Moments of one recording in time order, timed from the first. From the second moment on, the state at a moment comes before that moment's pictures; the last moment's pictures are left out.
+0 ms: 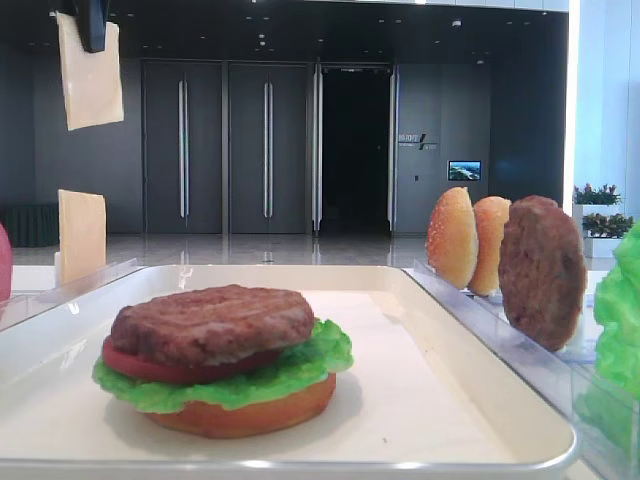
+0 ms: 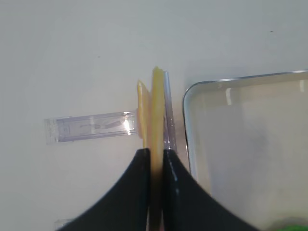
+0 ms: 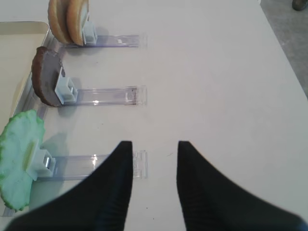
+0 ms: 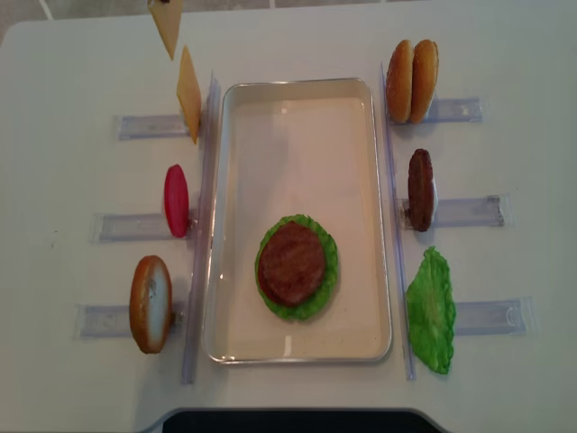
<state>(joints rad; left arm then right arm) -0.34 1.86 -1.88 0.22 1.24 -0.28 0.01 -0.01 -0.50 0.05 1.13 -0.04</state>
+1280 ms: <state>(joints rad) -0.47 1.14 -1.06 0.12 1.12 -0.40 0.01 -0.01 -0.50 0.05 1.14 -0.04</state>
